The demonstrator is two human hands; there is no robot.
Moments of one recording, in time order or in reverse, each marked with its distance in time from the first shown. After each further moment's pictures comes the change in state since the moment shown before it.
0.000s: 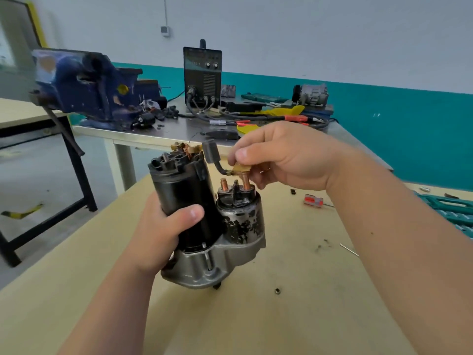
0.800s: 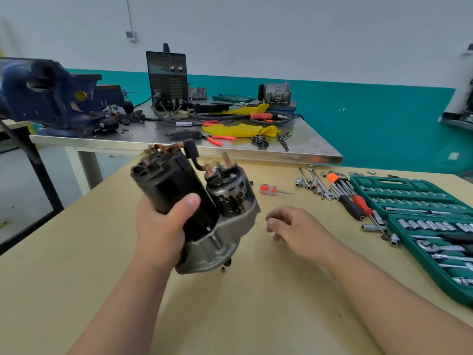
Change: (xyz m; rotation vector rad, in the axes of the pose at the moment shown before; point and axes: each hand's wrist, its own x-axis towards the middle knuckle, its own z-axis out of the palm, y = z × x) left_hand -0.014 -0.002 0.104 -0.101 0.338 0.031; right_hand -0.112 0.179 -0.015 -0.197 0.451 0.253
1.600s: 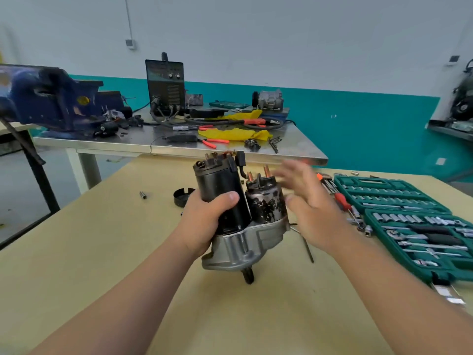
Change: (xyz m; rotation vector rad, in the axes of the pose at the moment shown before) left_hand -0.017 -0.003 0.043 -0.068 -0.344 -0.359; right_hand -0.067 -0.049 -0.036 0.046 0.182 -0.458
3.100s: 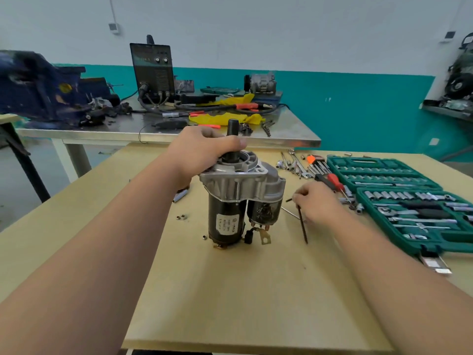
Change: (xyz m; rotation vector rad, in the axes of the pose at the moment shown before) left_hand 0.035 0.075 0.021 0.656 -0.013 -0.066; right_hand 0.009 0.102 -0.018 -0.433 0.035 0.705
